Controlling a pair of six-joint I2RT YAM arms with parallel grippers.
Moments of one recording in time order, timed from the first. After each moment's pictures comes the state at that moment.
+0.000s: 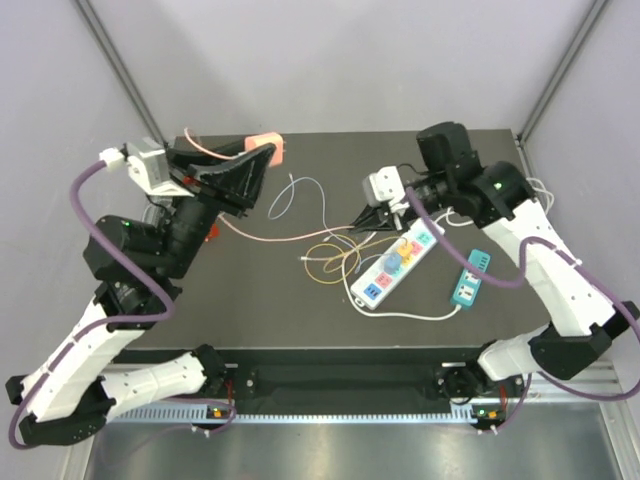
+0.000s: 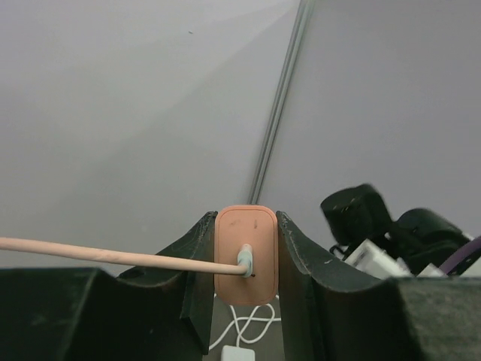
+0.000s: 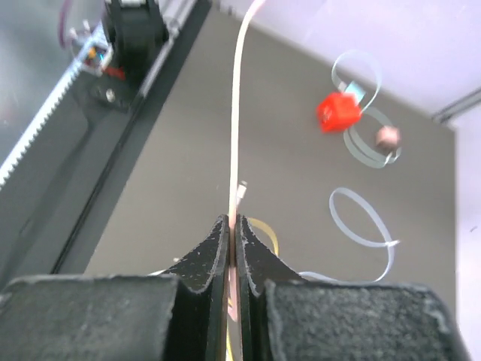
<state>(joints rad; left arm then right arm) -0.91 0.88 1.39 0.07 -0.22 -0.15 0.66 1.40 1.71 -1.02 -0.95 -0.98</state>
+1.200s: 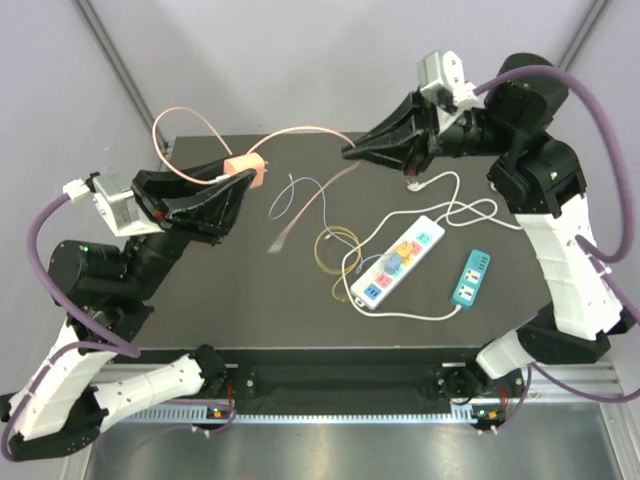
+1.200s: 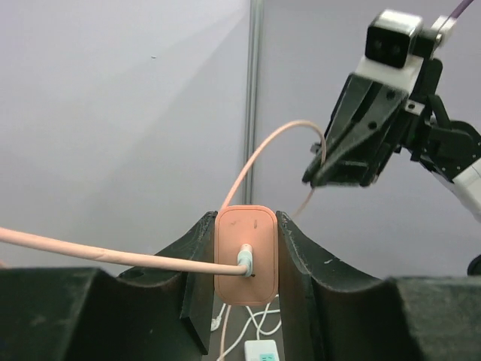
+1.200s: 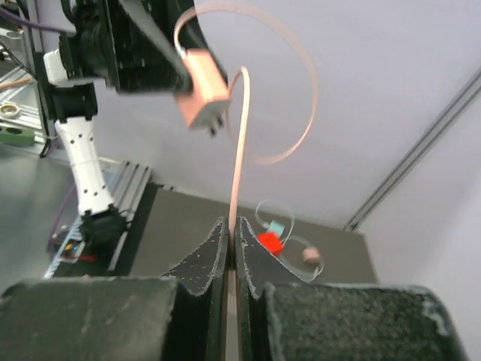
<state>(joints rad) -0.91 0.77 1.35 0.00 -0.05 -0.02 0.63 1.52 2.29 -0.59 -1.01 -0.20</state>
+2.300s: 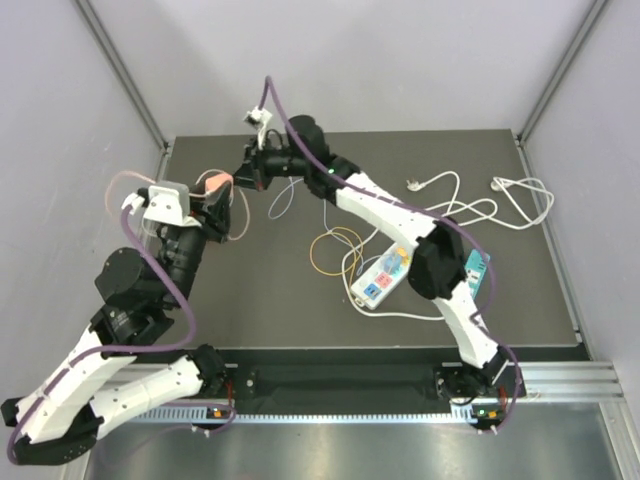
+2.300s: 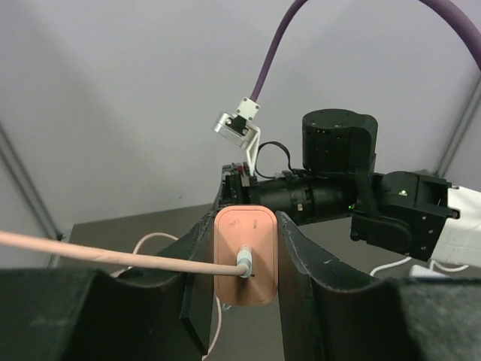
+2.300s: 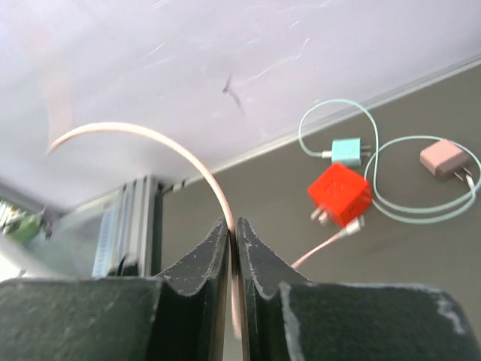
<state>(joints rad) -0.91 0.67 1.13 -0.12 -0.59 0.17 0.82 2.23 2.24 -0.13 -0.68 0.32</state>
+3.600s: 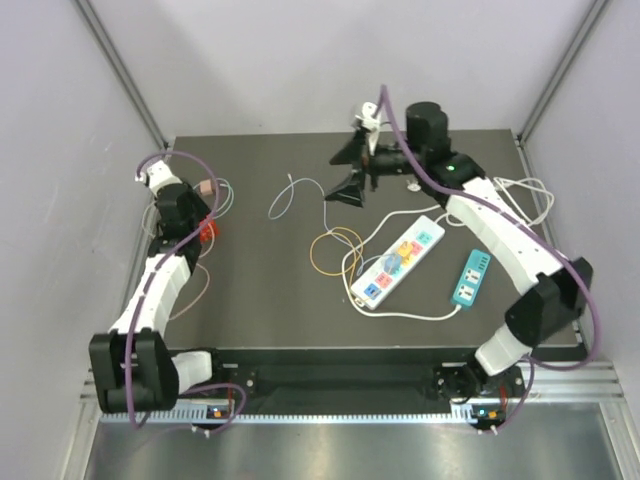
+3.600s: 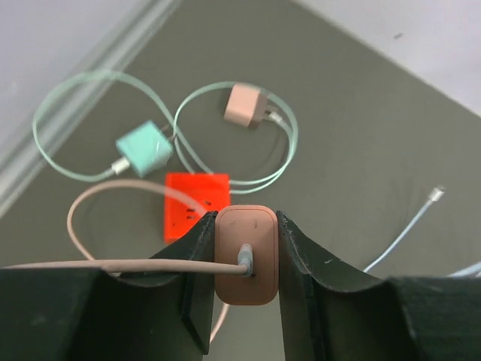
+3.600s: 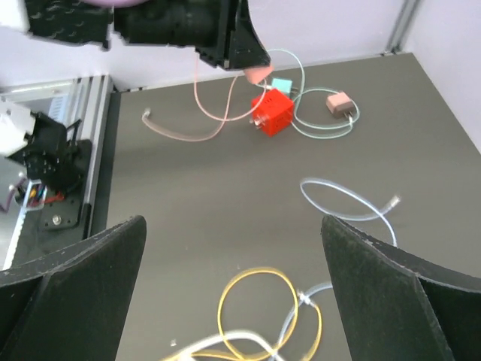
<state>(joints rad) 0.03 1.17 0.81 0.04 -0.30 -0.39 0.53 1.62 1.63 -0.29 -0.91 -0.19</state>
